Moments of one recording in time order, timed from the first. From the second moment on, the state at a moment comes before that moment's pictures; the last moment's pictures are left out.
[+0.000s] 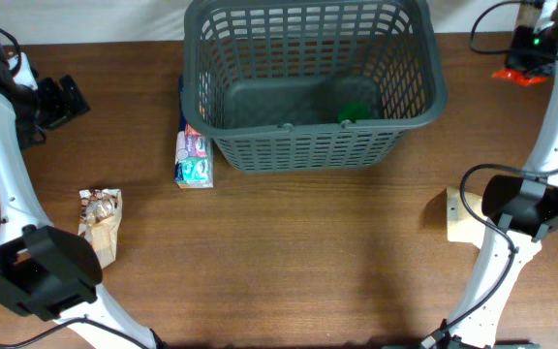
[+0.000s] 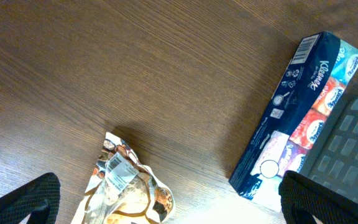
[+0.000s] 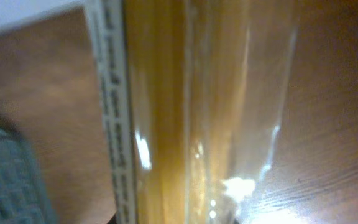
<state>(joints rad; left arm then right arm) 0.40 1.99 2.14 -1.38 0.11 -0.13 -0.31 2.46 2.95 -1.55 0.01 0.01</state>
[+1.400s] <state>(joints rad) 0.40 1.99 2.14 -1.38 0.11 -0.13 0.20 2.21 2.93 -1.55 -0.12 -0.42</state>
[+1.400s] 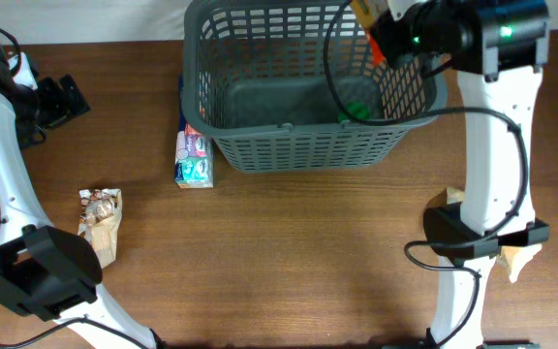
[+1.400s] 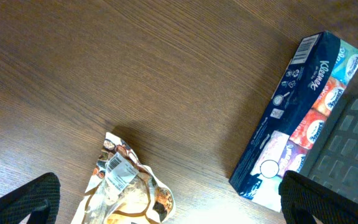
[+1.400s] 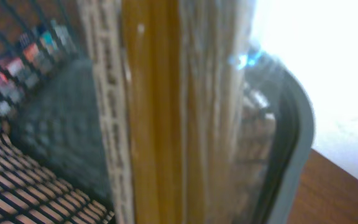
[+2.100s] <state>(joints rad) 0.40 1.99 2.14 -1.38 0.11 -0.13 0.19 2.21 2.66 -1.55 -0.16 -0.68</state>
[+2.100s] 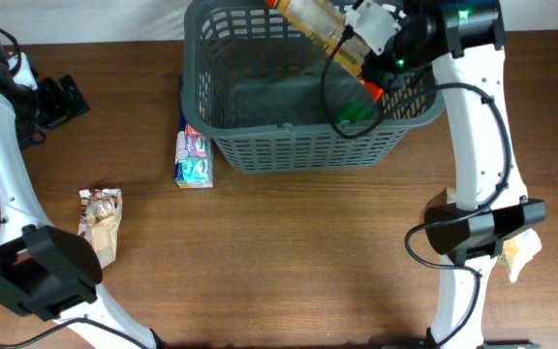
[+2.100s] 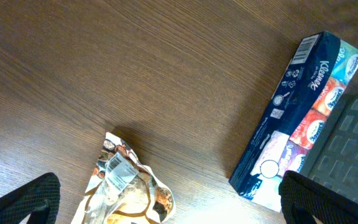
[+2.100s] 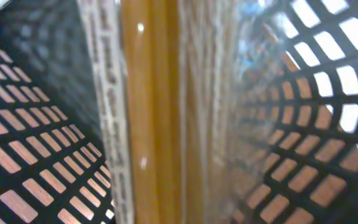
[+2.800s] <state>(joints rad) 0.40 1.99 2.14 -1.38 0.11 -0.13 0.19 2.21 2.34 -1.50 -0.17 -1.11</state>
